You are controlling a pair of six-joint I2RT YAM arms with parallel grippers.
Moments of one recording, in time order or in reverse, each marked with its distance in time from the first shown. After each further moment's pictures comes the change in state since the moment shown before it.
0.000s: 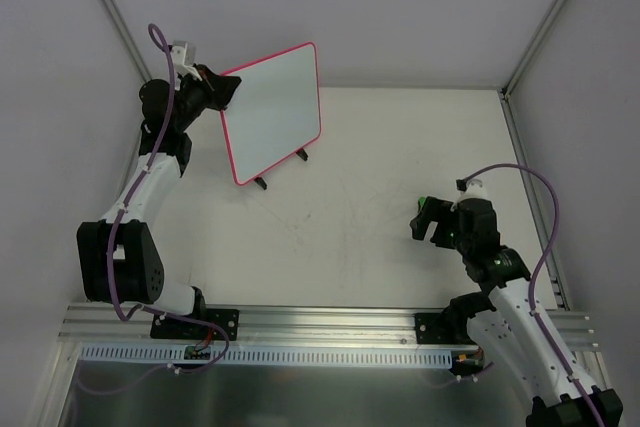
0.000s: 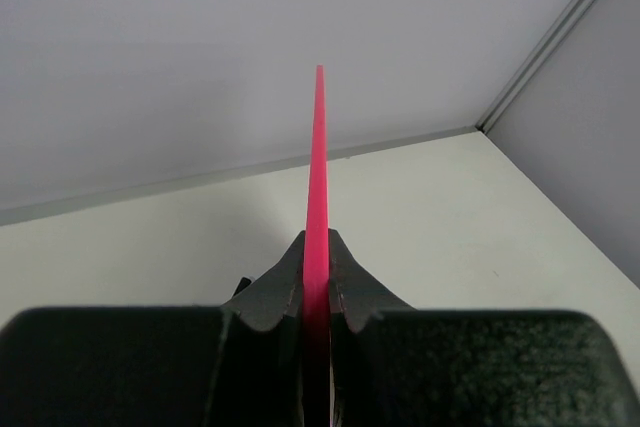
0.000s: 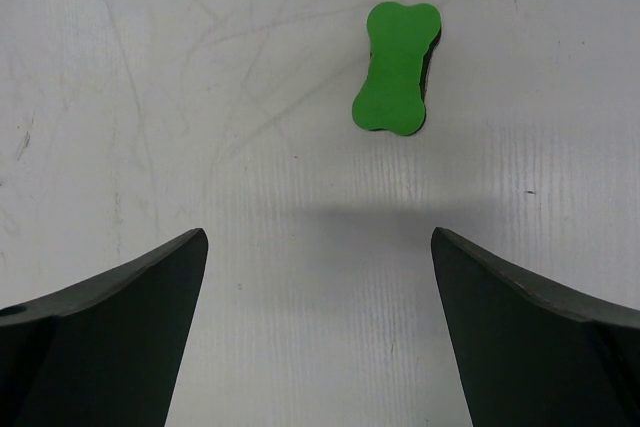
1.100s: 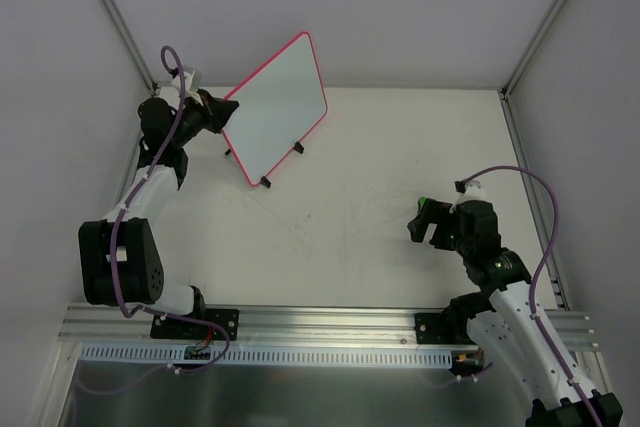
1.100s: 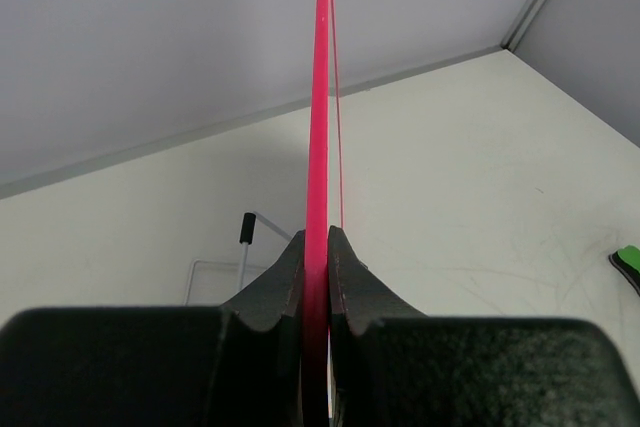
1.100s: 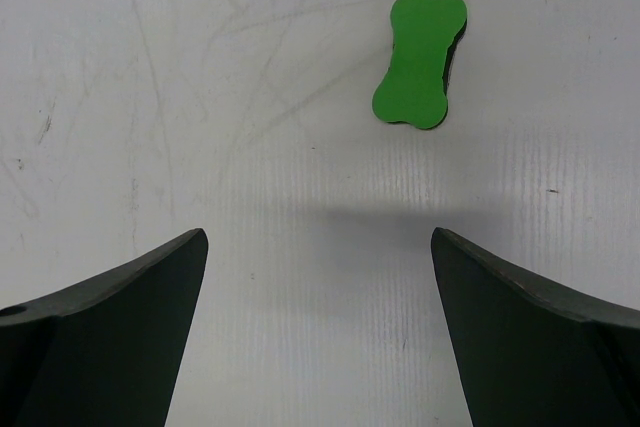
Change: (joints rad) left arm 0.068 -0.003 -0.163 0.036 0.140 0.201; right arm 0.000 -0.029 -0.011 -0.003 -0.045 -0.001
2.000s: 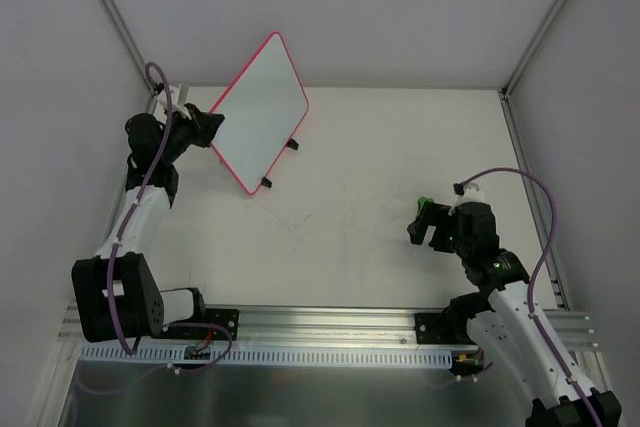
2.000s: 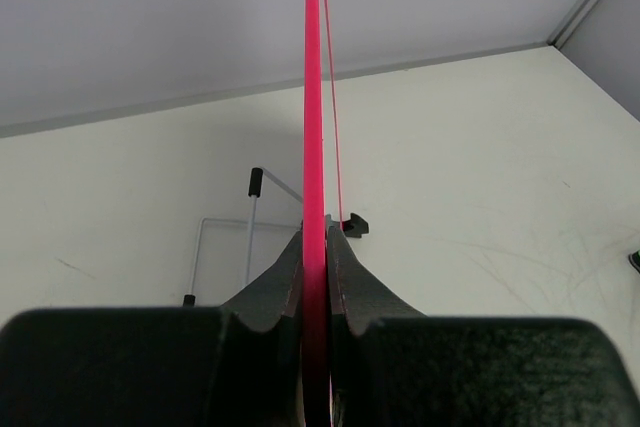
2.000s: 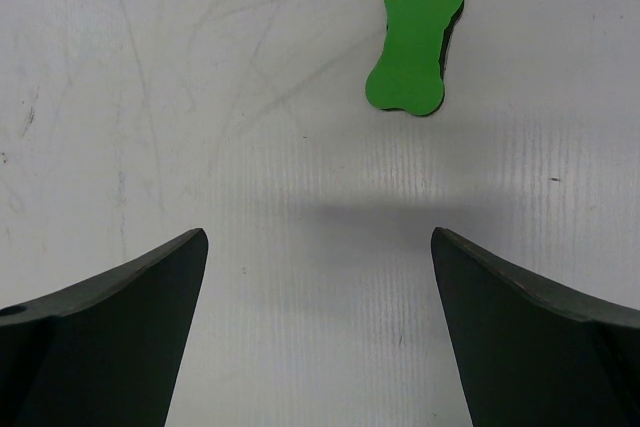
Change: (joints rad) left arm 0.059 -0.175 -0.103 -0.143 -0.061 0.023; right arm 0.000 0.002 -0.022 -0.001 0.001 0.004
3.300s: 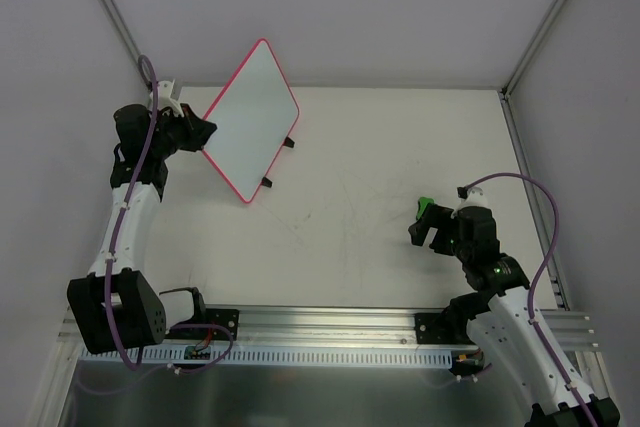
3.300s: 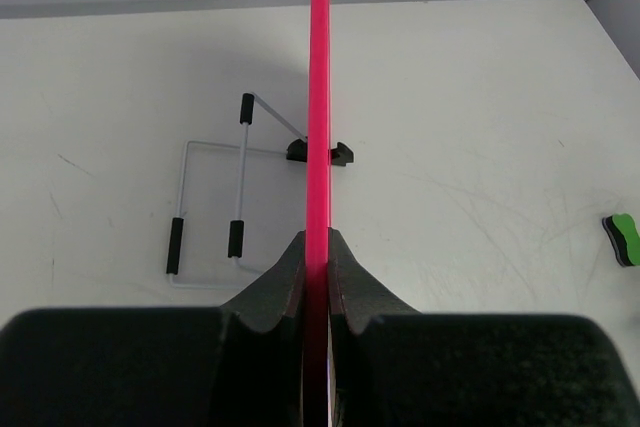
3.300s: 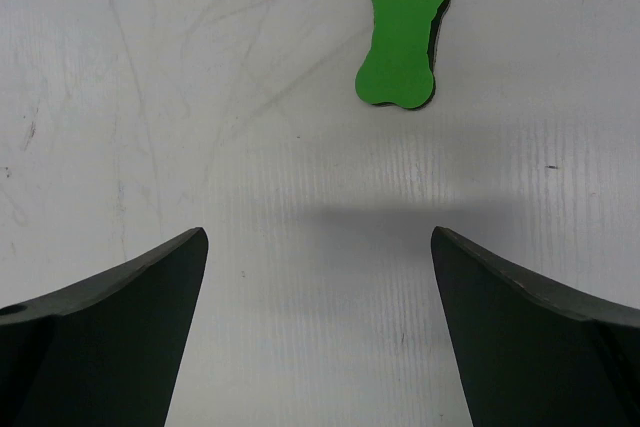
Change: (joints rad) left arm 0.031 -0.068 0.129 -0.401 -0.010 0.019; right arm 0.000 -0.042 -0.032 0.000 0.027 0.044
